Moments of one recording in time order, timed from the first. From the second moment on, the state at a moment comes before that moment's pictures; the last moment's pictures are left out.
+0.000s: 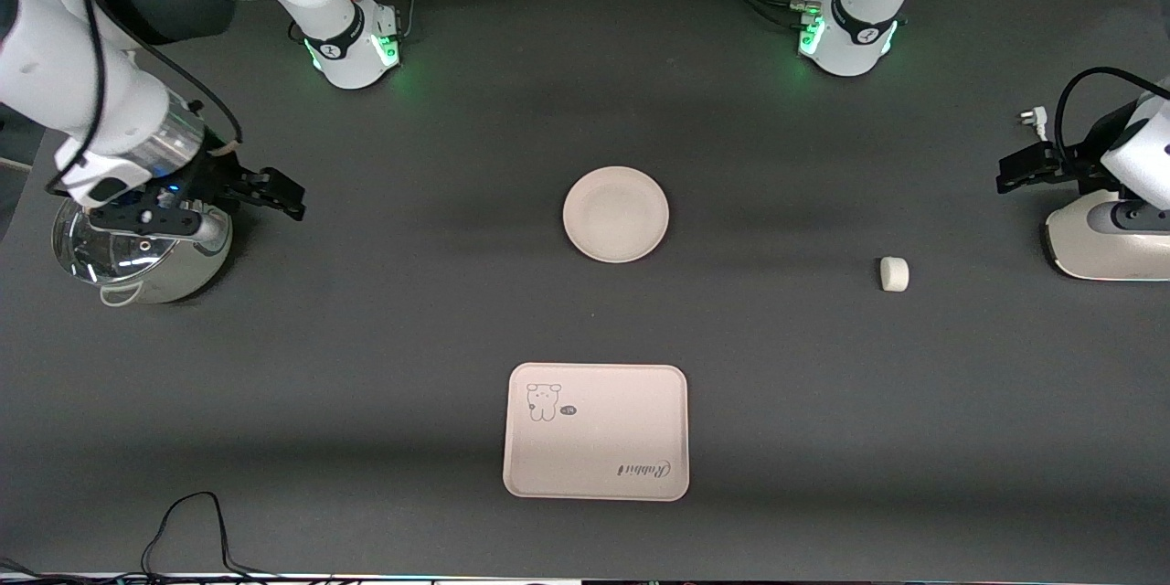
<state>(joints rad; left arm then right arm) 0.01 0.02 0.01 -1.64 0.00 1.51 0.04 0.02 -0.04 0.21 -1.88 0.05 1.83 0.37</state>
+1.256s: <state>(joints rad) 0.00 0.26 0.01 -2.27 0.00 2.53 0.04 0.09 0.24 0.53 -2.15 0.04 2.48 0.70</state>
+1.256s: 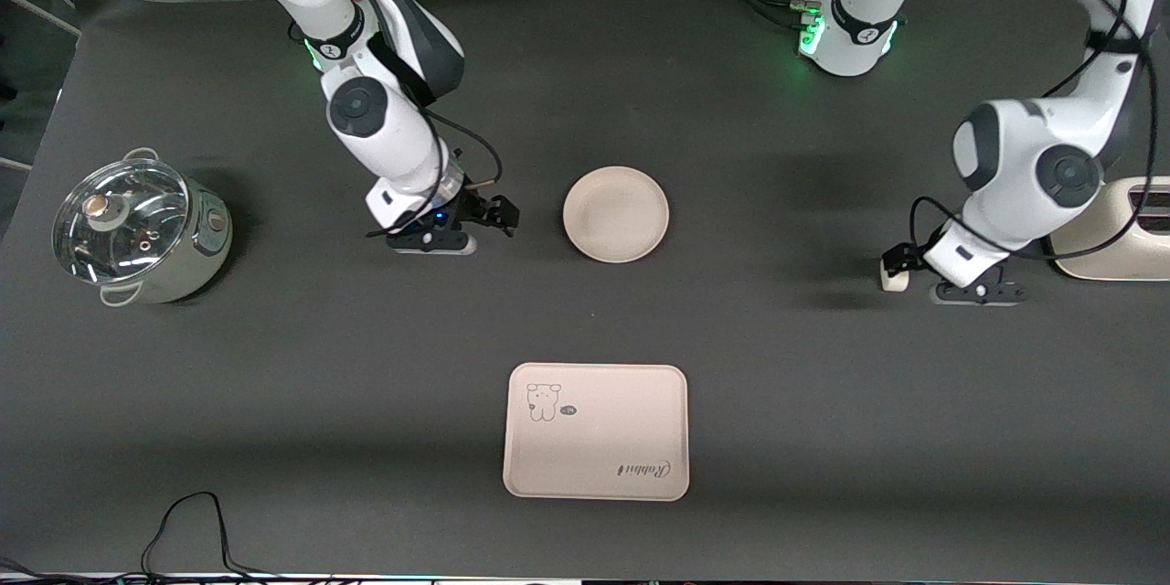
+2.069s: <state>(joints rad) 0.00 0.32 0.00 -2.37 0.01 2.77 0.04 0.23 0.57 0.54 -2.09 -0.45 2.66 1.15</state>
